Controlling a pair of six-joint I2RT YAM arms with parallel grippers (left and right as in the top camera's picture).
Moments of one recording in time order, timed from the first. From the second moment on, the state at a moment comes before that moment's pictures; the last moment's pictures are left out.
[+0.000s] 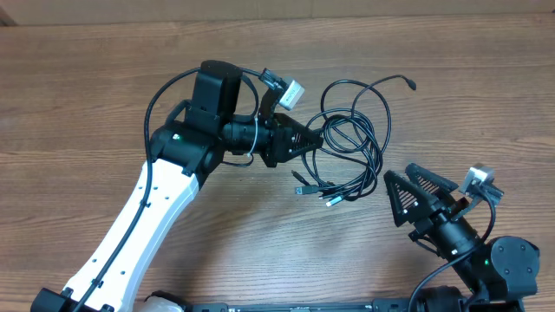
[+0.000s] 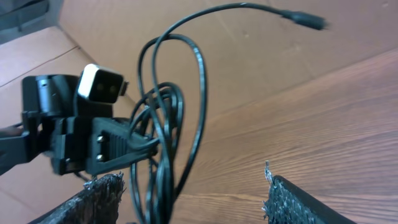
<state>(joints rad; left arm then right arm) -0.40 1.44 1.28 -0.53 1.00 -0.18 0.06 0.28 0.50 -0.24 -0.50 0.68</state>
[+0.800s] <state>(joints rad) -0.50 1.44 1.28 -0.50 0.96 -0.18 0.06 0.28 0.50 -0.21 -0.57 0.67</state>
